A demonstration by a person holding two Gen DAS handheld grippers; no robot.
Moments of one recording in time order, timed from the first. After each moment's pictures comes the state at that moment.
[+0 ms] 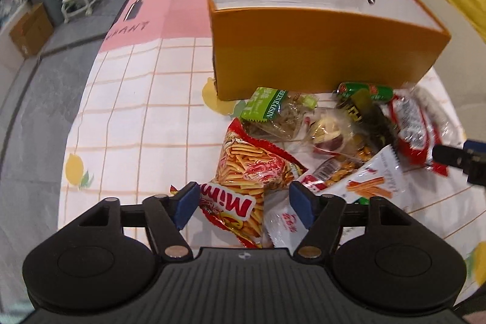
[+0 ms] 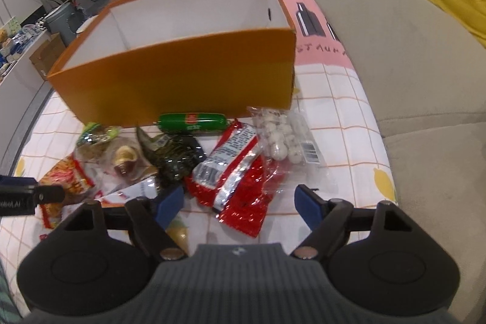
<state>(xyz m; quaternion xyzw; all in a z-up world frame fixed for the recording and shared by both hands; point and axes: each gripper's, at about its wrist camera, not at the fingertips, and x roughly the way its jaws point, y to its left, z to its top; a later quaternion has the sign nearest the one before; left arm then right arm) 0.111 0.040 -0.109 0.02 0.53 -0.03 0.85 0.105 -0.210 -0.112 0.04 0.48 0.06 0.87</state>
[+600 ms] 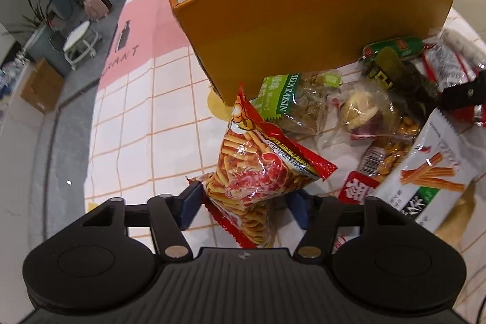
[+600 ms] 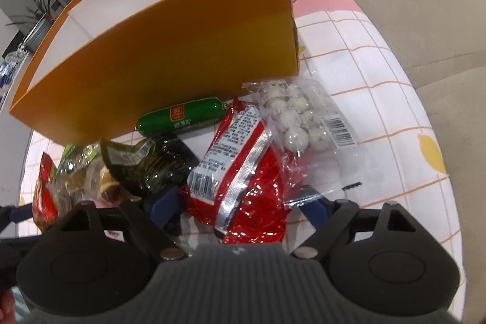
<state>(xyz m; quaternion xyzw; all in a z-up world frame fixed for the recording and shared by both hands) 0.129 0.016 -0.138 0.16 0.52 -0.01 0.84 0.150 -0.211 -0.152 0.13 0.53 0.04 0.84</state>
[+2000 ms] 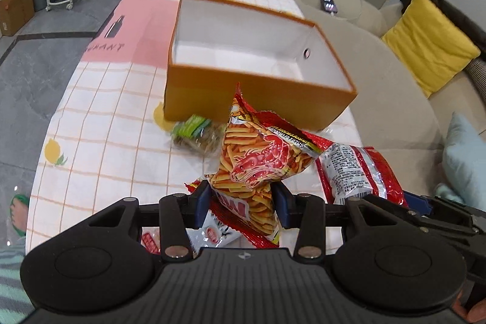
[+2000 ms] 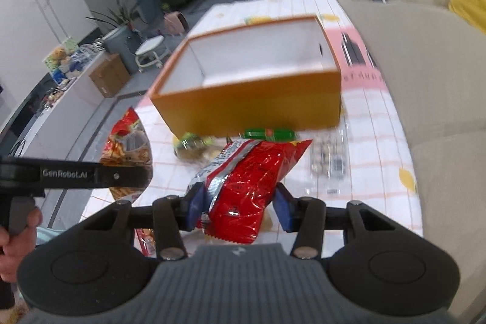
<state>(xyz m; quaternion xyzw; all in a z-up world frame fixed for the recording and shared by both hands) 0.062 0.030 -0.014 -0.12 0.48 -0.09 0.87 0.027 -0.204 -0.022 0.07 0.41 0.17 0.89</state>
